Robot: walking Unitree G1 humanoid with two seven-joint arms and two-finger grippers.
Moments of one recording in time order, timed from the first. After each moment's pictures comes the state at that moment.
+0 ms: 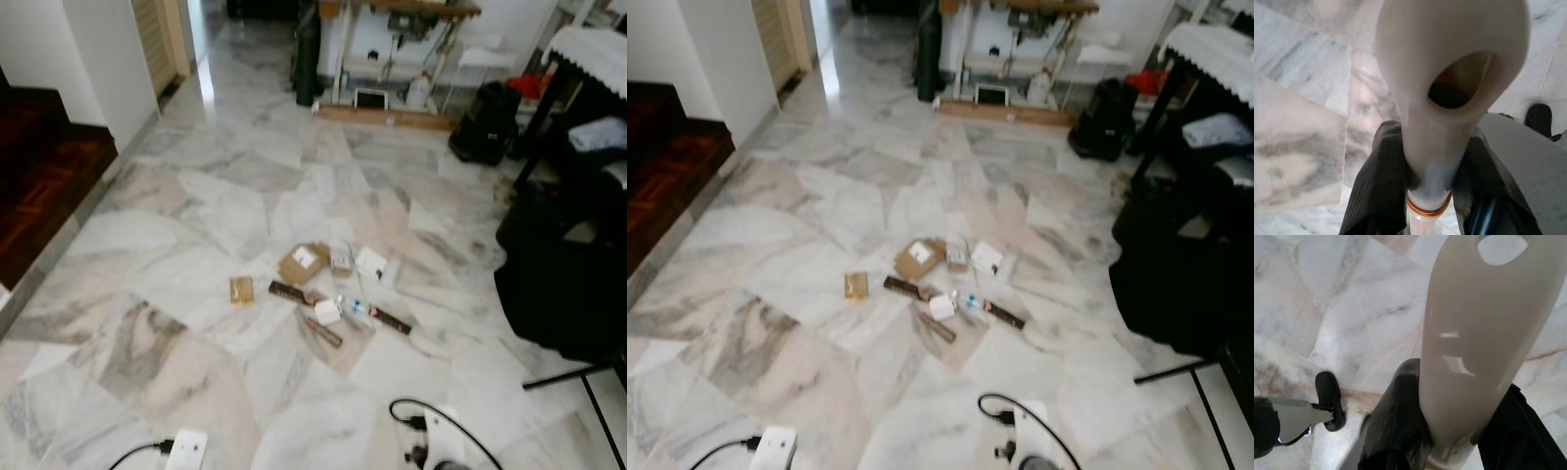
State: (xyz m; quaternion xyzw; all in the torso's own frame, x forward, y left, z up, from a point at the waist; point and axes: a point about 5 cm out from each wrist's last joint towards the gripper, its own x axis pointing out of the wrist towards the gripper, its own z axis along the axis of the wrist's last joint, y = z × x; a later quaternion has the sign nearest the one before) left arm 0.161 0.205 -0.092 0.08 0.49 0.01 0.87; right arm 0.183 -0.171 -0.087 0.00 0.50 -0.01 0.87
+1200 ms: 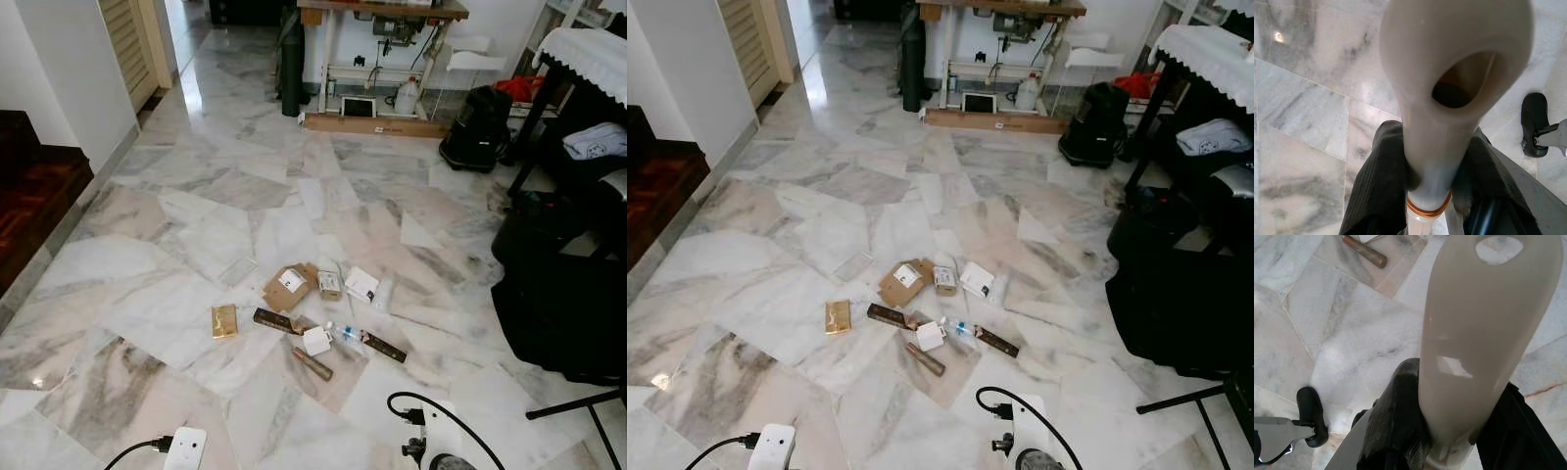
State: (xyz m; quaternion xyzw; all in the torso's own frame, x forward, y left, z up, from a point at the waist) left arm 0.168 0.201 -0.089 0.08 0.48 0.00 0.87; right arm 0.187 -0.177 -0.085 0.00 0.49 -0.02 0.87
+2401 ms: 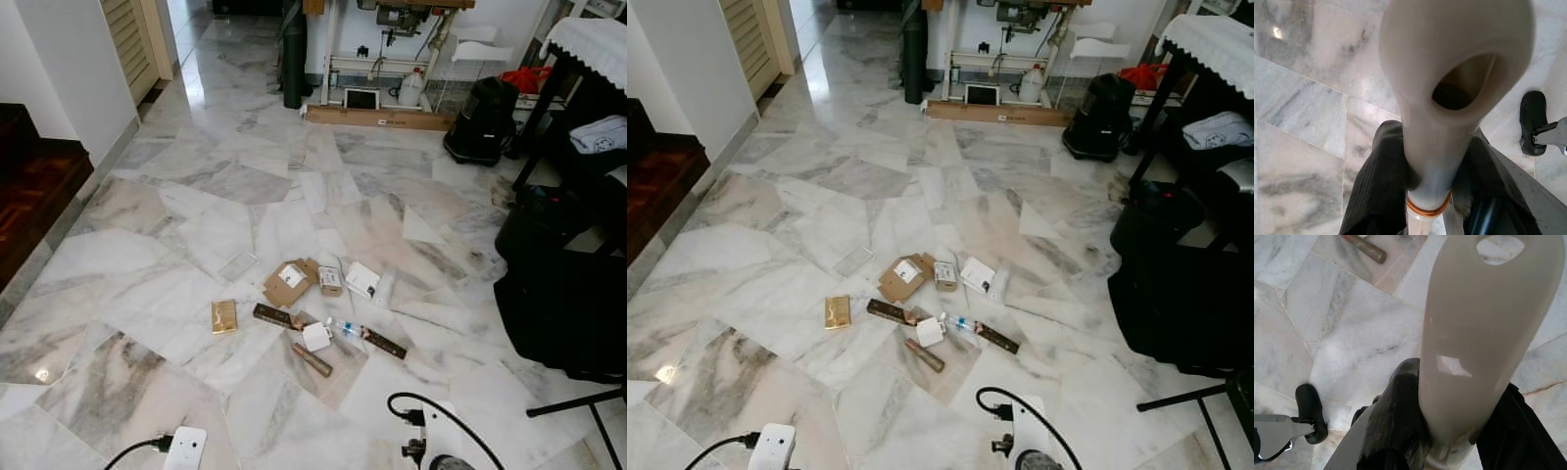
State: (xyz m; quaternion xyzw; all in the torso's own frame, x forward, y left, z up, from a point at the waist) left arm 0.169 0.201 -0.089 0.08 0.48 0.00 0.87; right arm 0.186 -0.177 -0.085 0.00 0.49 -0.02 0.87
